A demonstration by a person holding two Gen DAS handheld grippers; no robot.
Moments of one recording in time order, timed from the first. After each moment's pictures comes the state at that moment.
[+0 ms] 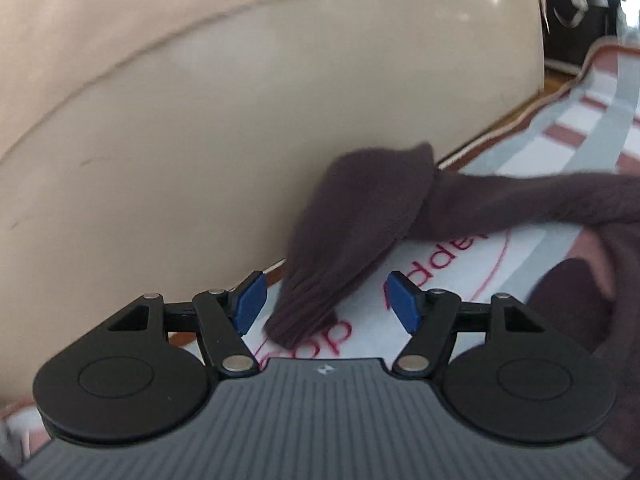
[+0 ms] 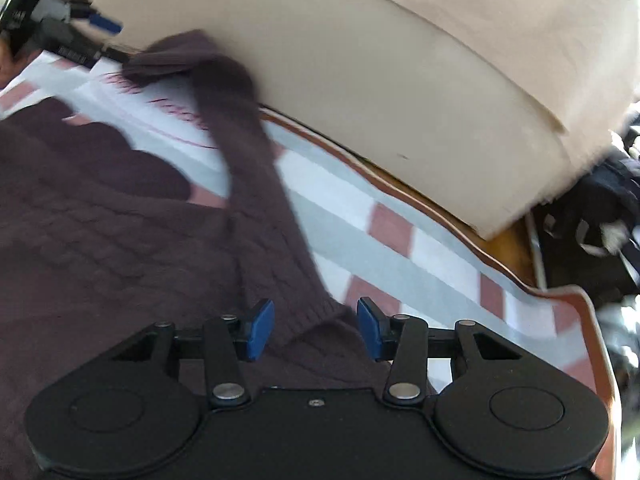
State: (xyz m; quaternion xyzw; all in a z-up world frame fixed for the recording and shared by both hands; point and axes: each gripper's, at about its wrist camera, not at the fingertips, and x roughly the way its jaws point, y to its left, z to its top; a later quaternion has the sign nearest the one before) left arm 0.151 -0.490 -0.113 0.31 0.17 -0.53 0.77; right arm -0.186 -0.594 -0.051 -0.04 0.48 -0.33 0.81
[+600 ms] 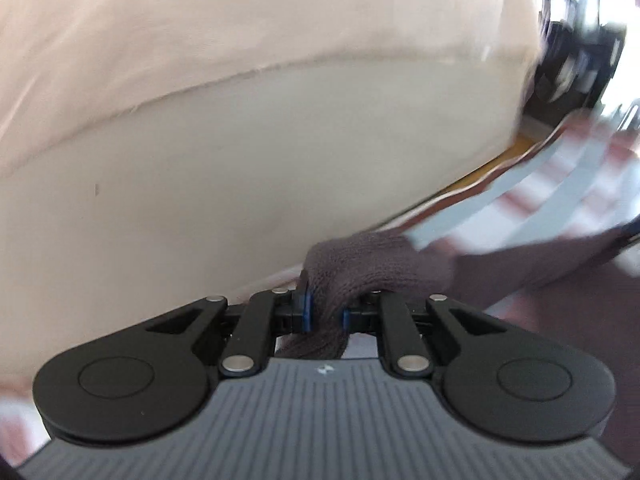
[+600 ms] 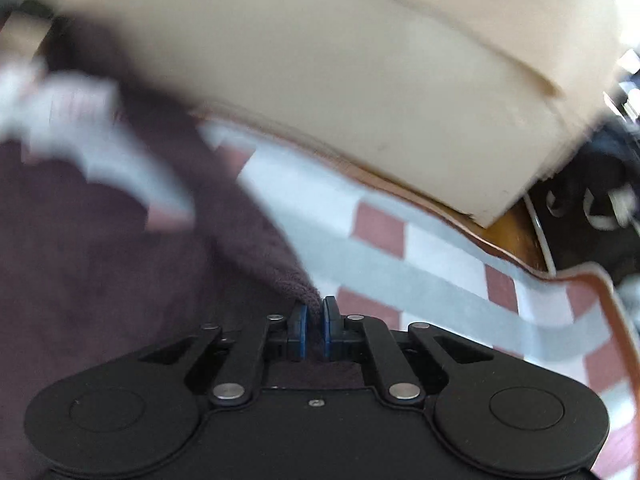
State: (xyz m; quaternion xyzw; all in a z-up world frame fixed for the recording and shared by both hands) left arm 0.182 -0.456 -0.018 0.17 0.30 -0.60 0.72; right arm -0.210 -0.647 -0.052 0.04 0.41 -0.35 0.84
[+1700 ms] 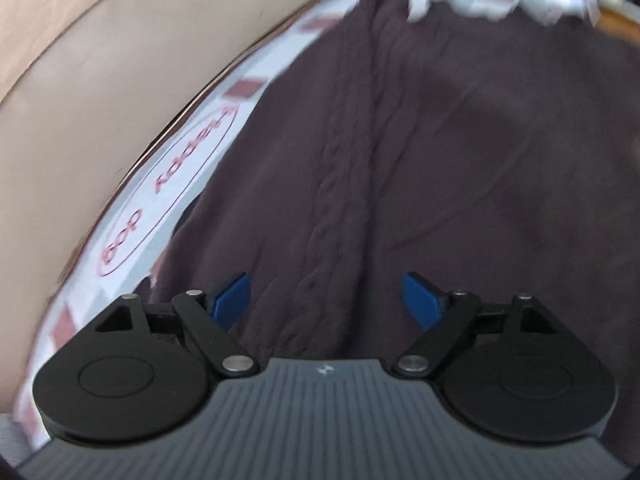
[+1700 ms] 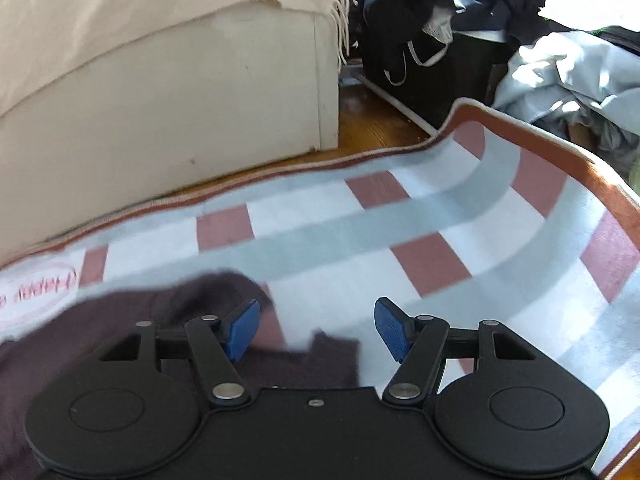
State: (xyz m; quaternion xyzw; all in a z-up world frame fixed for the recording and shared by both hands) left arm -0.035 -0.358 -0.121 0.46 0.21 -0.61 0.61; right arm -0.315 -0.702 -0.043 0.24 0.33 -0.50 0.76
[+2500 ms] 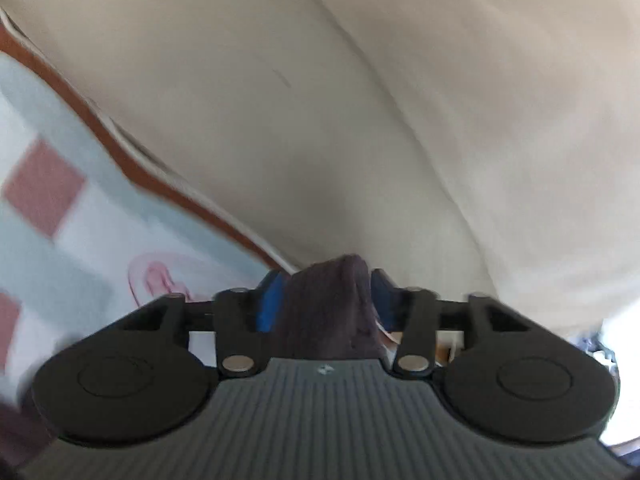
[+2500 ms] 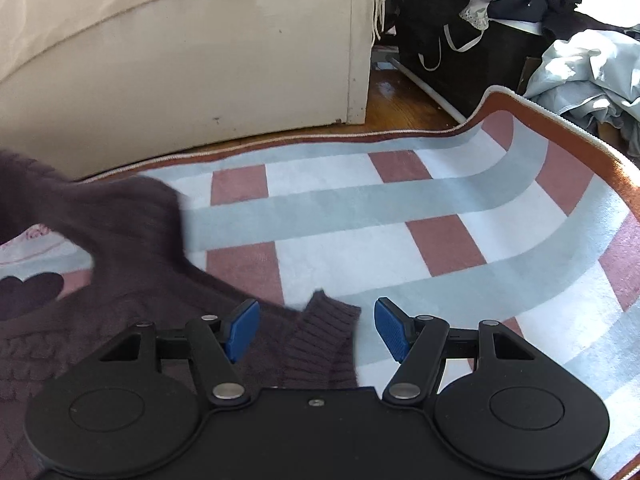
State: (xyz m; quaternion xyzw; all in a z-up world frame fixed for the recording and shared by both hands) left arm 0.306 -0.419 -0.032 -0.19 0.59 -0.37 0.69; right arm -0.315 -0.700 -0.065 0.22 0.36 -0.46 0.78
